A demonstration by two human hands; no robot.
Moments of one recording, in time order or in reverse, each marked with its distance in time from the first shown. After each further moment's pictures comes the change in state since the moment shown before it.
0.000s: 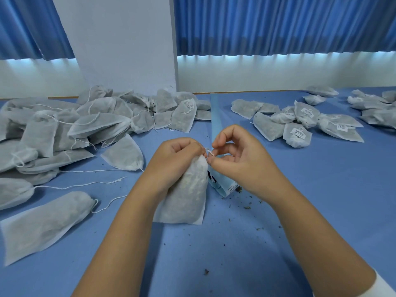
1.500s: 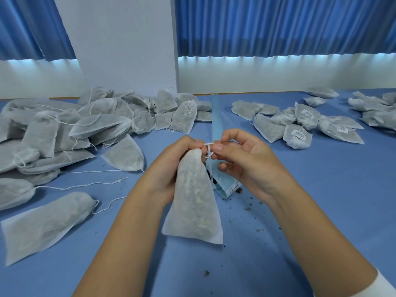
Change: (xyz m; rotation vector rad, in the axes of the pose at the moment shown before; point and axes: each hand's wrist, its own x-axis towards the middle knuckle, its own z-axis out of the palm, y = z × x) left_hand 0.002 -0.004 -0.001 -0.623 -0.275 -0.193; right_hand 0.001 -0.003 -0.004 0.446 0.005 0.210
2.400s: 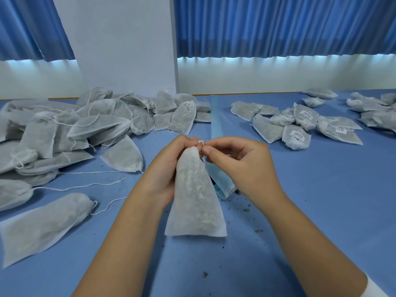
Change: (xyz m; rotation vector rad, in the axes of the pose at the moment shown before) left_hand 0.001 -0.002 0.001 -0.010 0.026 0.065; right_hand -0.005 0.009 0.011 -0.437 0.163 -0.334
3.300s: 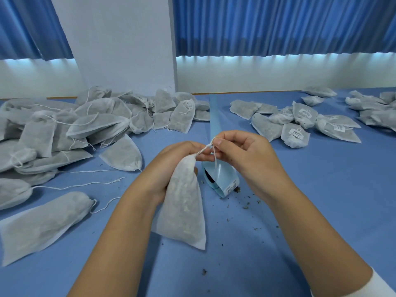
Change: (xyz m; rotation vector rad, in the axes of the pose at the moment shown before) left_hand -0.005 0.006 -0.002 0.336 0.092 -0.113; right_hand 0.012 0.005 -0.013 0.164 -0.068 0.180
